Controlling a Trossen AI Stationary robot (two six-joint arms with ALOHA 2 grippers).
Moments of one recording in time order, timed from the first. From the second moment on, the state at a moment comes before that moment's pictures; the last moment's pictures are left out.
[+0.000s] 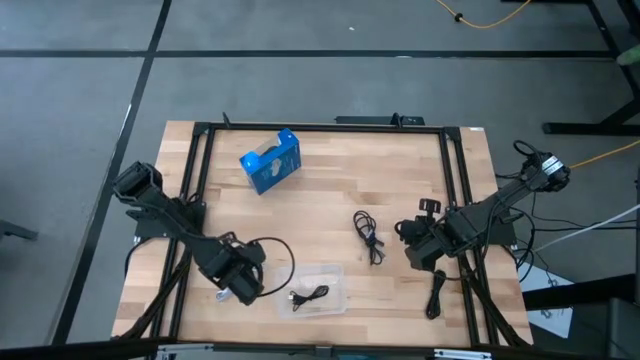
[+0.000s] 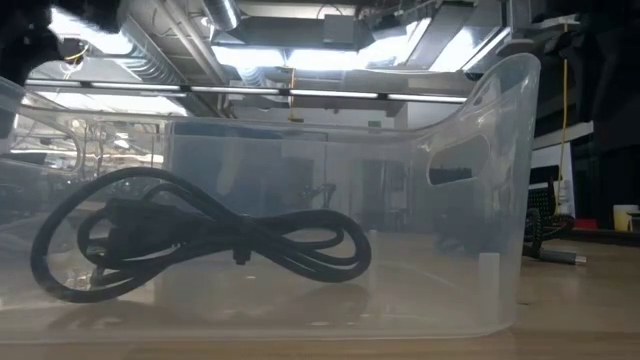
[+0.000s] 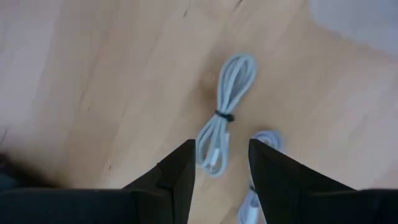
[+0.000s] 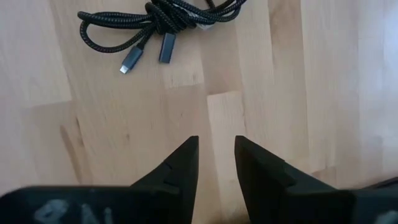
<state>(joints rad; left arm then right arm) -0.68 1.61 1.16 -1.09 -0.17 -1.22 0.57 1.32 1.05 -1.26 0.34 0.70</state>
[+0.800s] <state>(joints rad) -0.64 1.61 1.11 -1.08 -0.29 -1.11 0.57 1.32 1.05 -1.25 0.44 0.70</state>
